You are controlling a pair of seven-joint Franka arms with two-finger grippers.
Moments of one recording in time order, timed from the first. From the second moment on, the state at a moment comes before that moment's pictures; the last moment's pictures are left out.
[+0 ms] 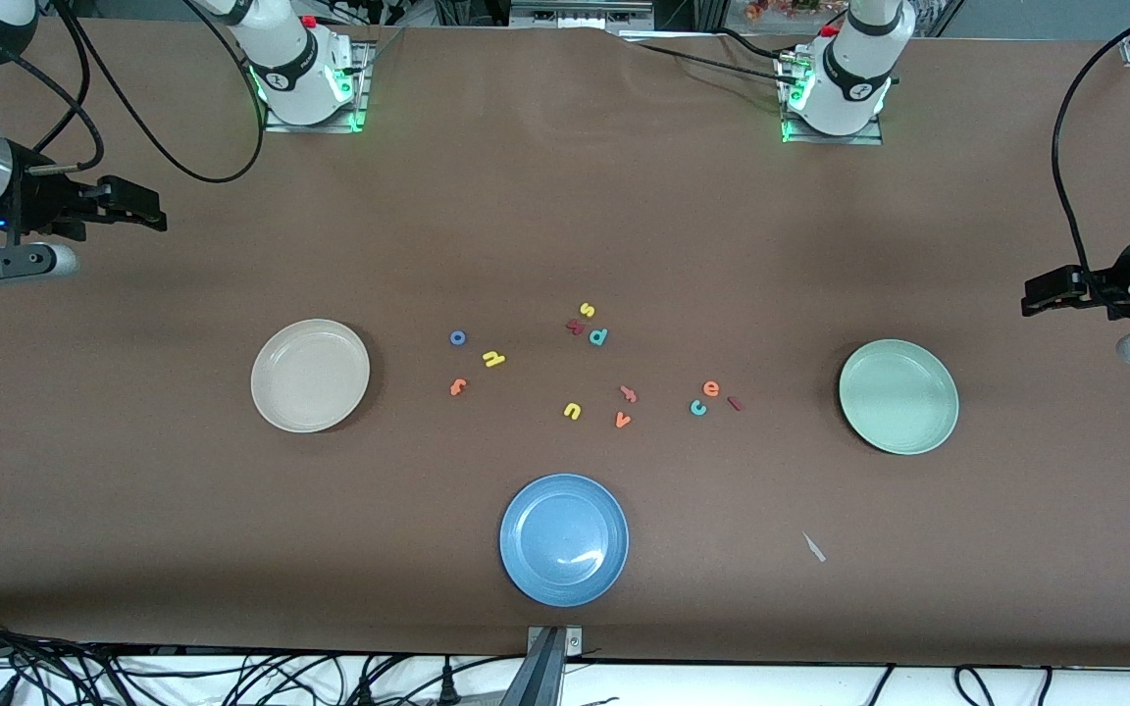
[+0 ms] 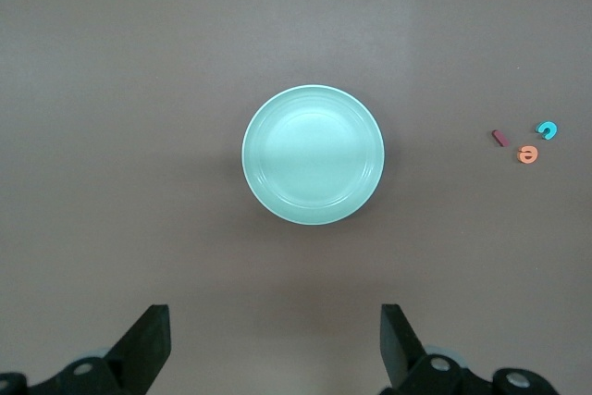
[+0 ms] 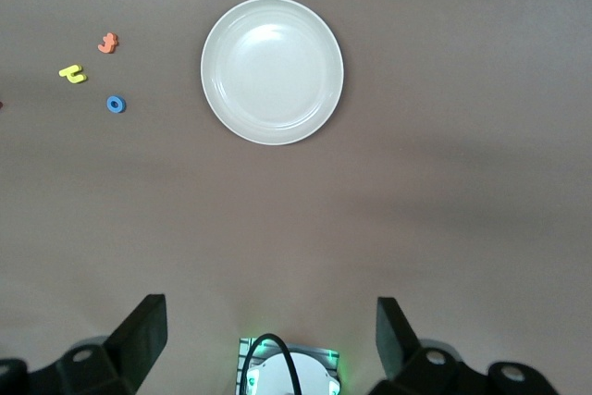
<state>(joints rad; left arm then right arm) 0.10 0.24 -0.05 -1.42 0.06 1.53 0.09 0.20 0.11 -0.16 -1.50 0.05 1.39 -0.08</state>
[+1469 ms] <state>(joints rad) 0.10 0.24 -0.05 -1.42 0.06 1.53 0.09 0.45 0.27 -0.13 -1.50 0.10 1.56 0.29</state>
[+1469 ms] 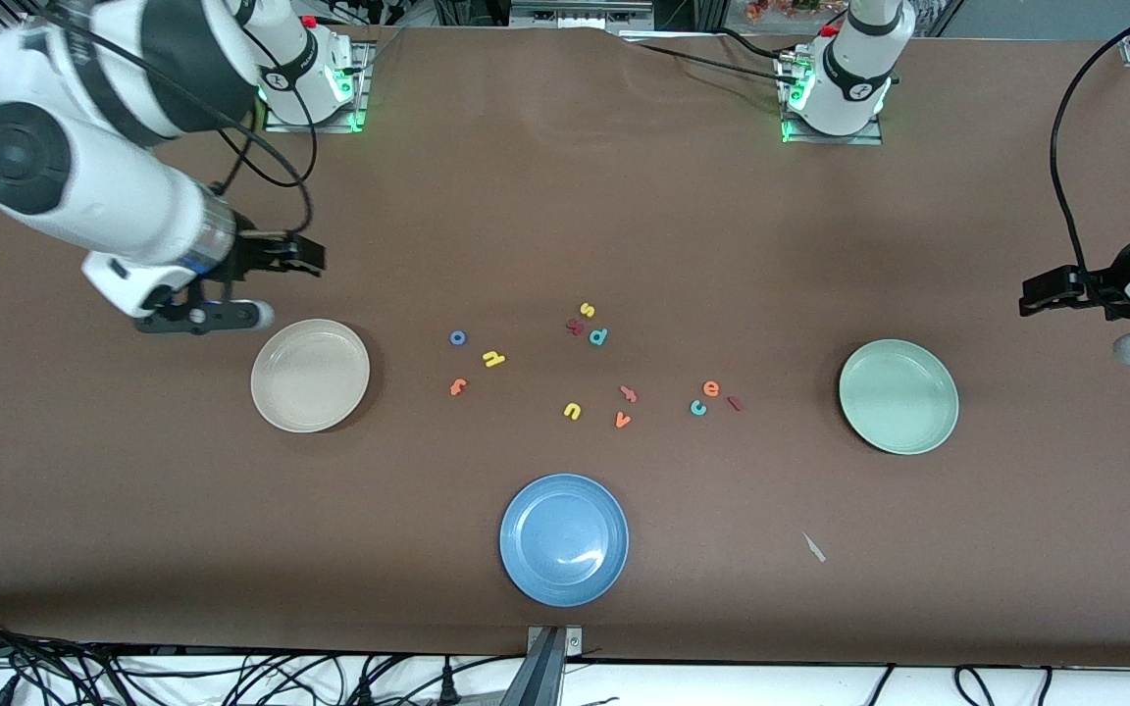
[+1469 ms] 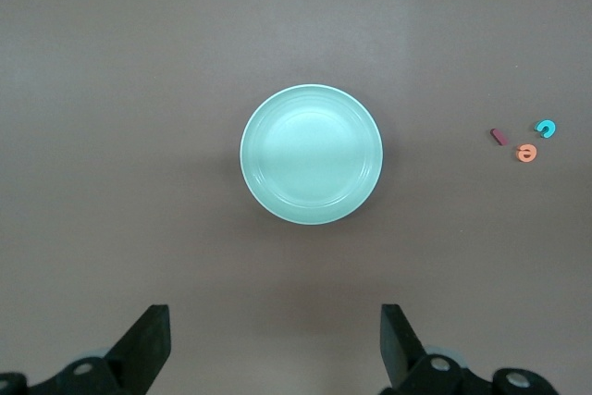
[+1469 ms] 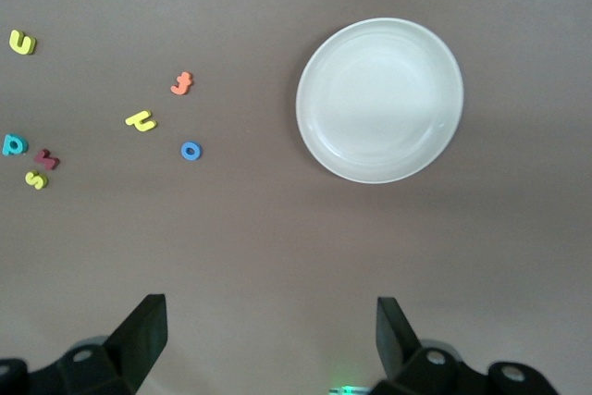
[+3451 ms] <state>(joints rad) 0.10 0.24 -0.05 -1.43 0.06 1.53 0.09 0.51 0.46 0.01 -2.03 0.08 2.47 0.40</state>
